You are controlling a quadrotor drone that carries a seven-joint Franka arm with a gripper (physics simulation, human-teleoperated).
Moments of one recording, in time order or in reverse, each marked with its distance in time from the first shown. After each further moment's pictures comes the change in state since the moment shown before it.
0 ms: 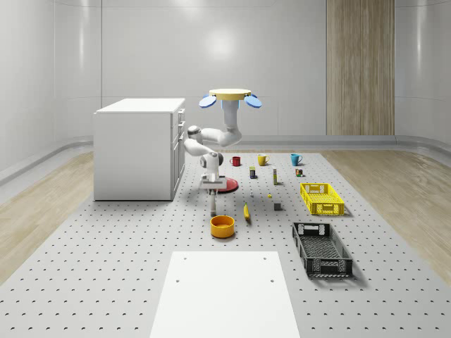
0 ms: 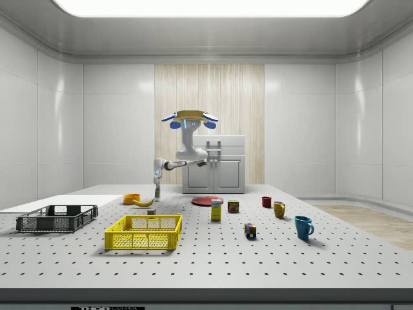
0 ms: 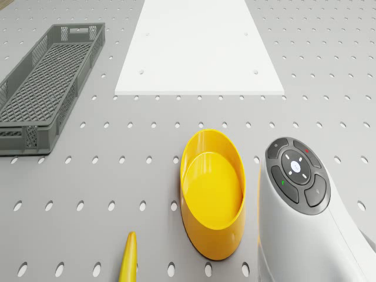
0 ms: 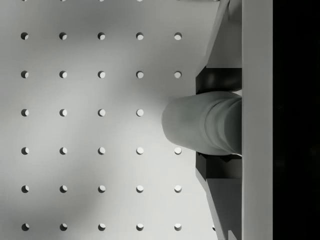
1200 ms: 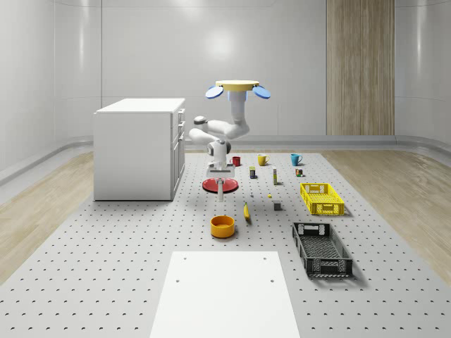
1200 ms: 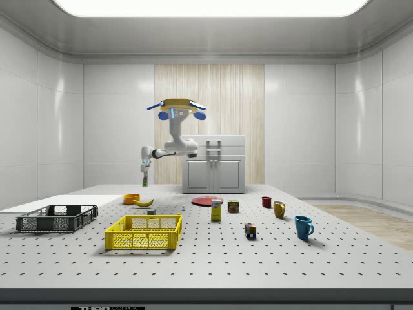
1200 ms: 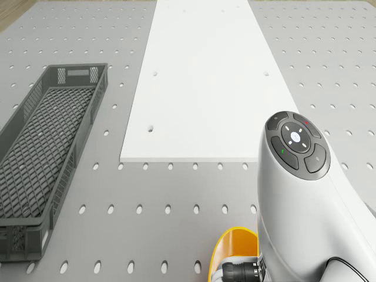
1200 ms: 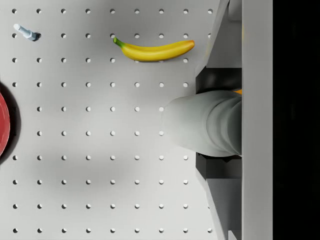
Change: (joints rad) arm 0.016 -0.017 0.092 -0.027 0.089 -0.026 0.000
